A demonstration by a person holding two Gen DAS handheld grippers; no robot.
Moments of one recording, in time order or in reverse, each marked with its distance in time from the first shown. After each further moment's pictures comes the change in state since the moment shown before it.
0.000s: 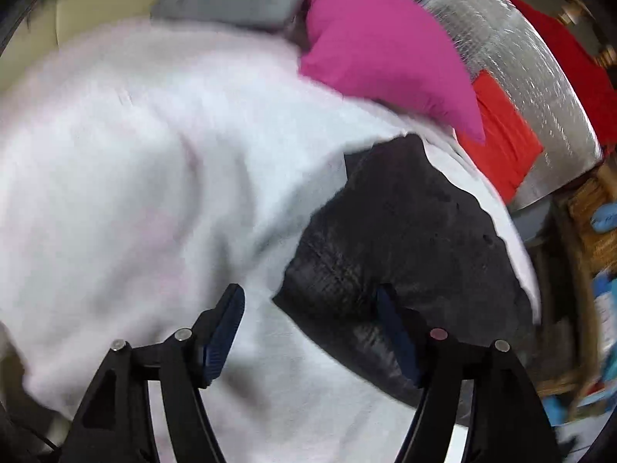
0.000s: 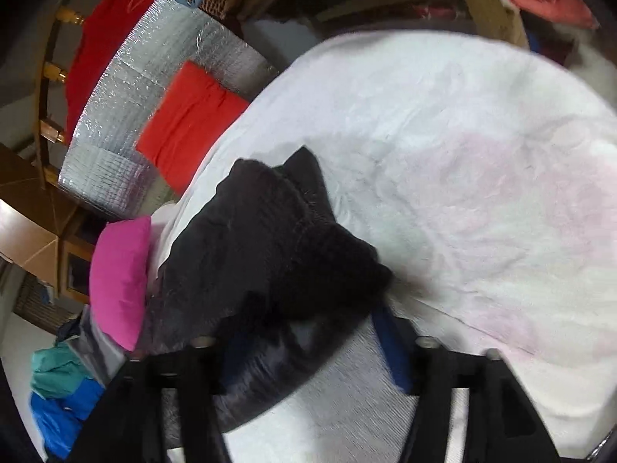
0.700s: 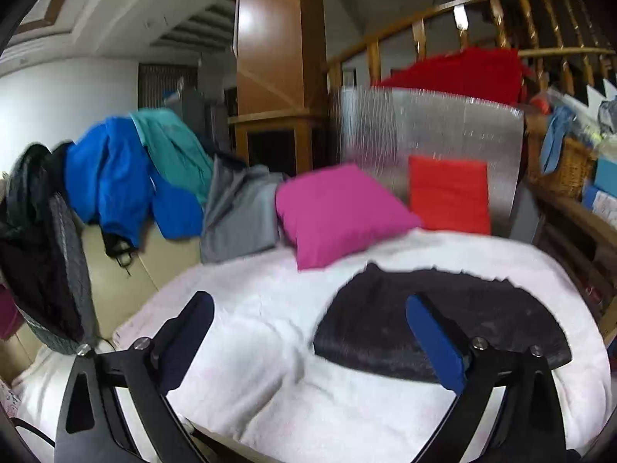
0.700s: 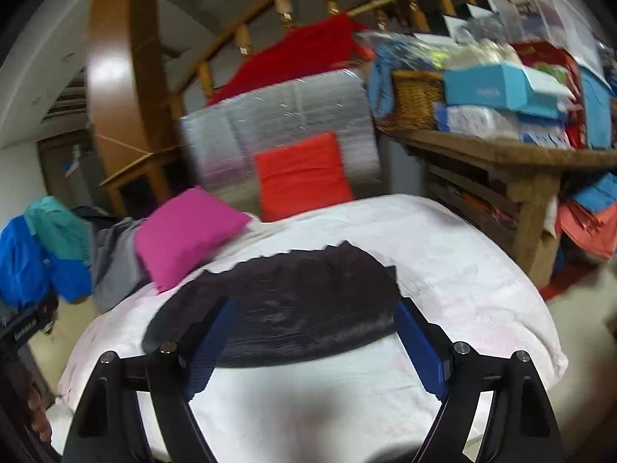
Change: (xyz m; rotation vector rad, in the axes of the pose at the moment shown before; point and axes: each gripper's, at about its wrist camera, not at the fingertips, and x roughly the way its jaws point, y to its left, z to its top) left arm -0.267 -0.082 -0.088 0.448 -0.616 0.173; right arm -0.228 0.126 -0.101 -0.654 -0.336 0.072
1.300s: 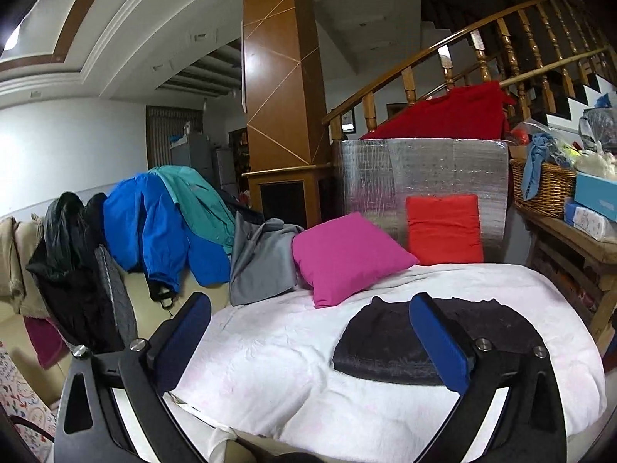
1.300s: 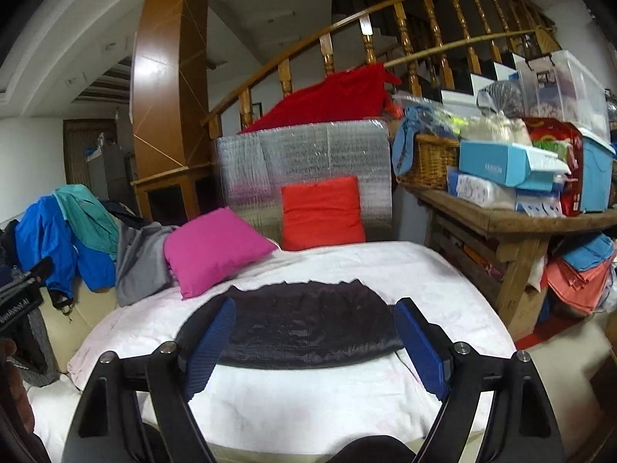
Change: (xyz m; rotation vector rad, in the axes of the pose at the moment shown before) left arm -0.123 0.016 0.024 0.058 -0.131 0.027; right arm -0.113 0.048 0.022 -0.118 -0.117 0.009
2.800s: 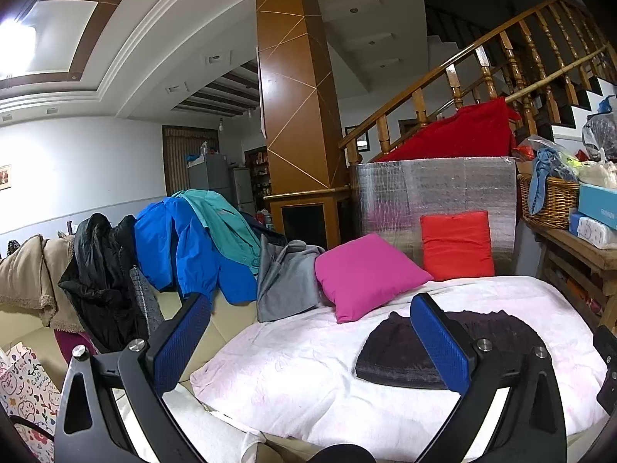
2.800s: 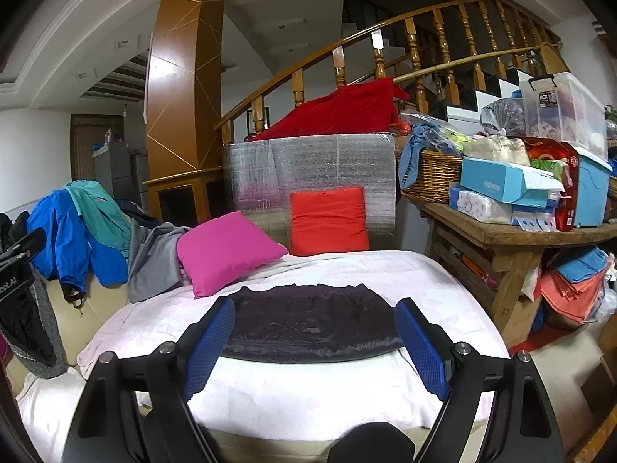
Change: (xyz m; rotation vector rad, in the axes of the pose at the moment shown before) left arm -0.061 0.020 0.017 0.008 -0.069 0.069; right arm -0.046 0.034 0.000 -0.029 -0.006 -0.010
